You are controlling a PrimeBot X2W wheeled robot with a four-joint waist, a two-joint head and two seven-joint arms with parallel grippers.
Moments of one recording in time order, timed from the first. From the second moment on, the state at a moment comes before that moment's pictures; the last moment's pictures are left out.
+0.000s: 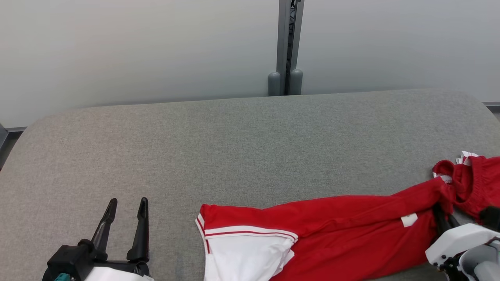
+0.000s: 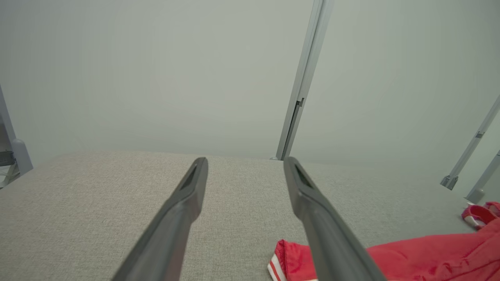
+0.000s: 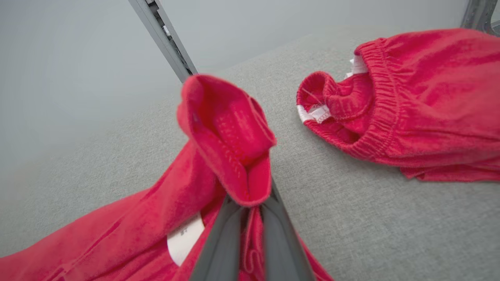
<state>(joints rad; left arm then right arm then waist) 0.07 0.18 -0.14 0.08 -0.43 -0.02 -0.26 -0.32 -0.27 0.26 0.85 0.76 0.13 -0.23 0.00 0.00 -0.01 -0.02</state>
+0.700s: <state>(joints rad) 0.08 0.15 -0.11 0.10 -0.41 -0.04 -0.26 -0.24 -0.16 0.32 0.40 0.64 0.13 -0.14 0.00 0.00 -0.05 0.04</state>
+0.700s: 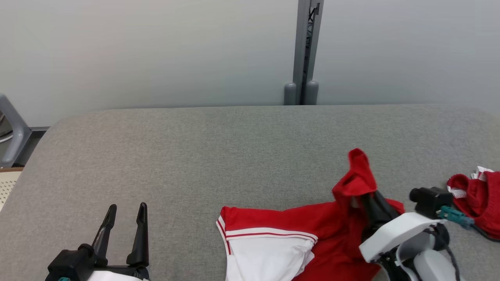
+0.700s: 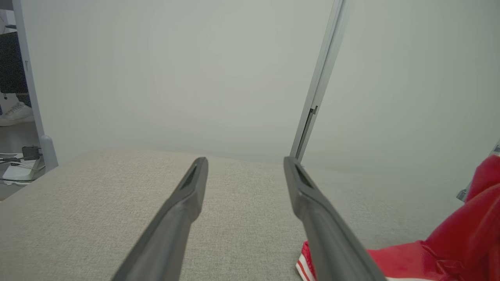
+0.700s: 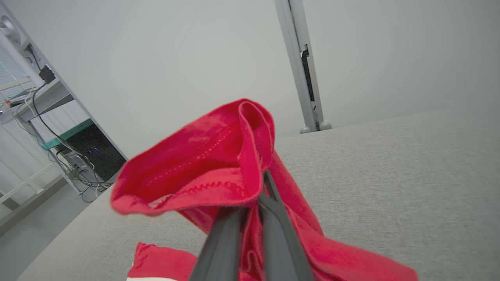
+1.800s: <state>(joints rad) 0.07 0.17 -0.14 0.15 -0.41 -0.05 -0.26 -0.30 -0.05 0.70 0.57 0.88 0.13 -0.15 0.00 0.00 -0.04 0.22</state>
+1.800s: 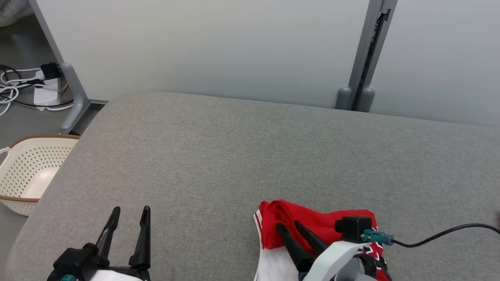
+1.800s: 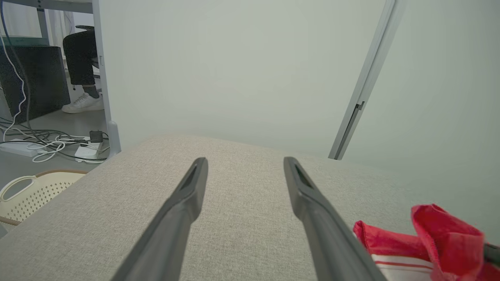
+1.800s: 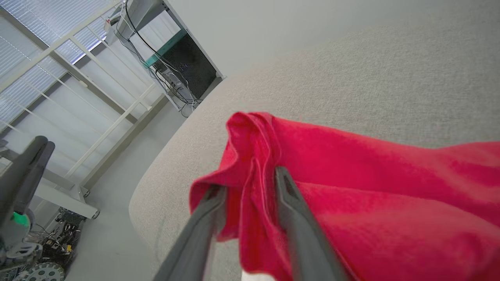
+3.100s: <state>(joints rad) 0.08 0.15 -0.09 0.10 -0.40 -0.03 -0.26 -0.21 -0.20 0.22 0.33 0.58 0.13 -0.17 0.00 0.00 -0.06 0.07</state>
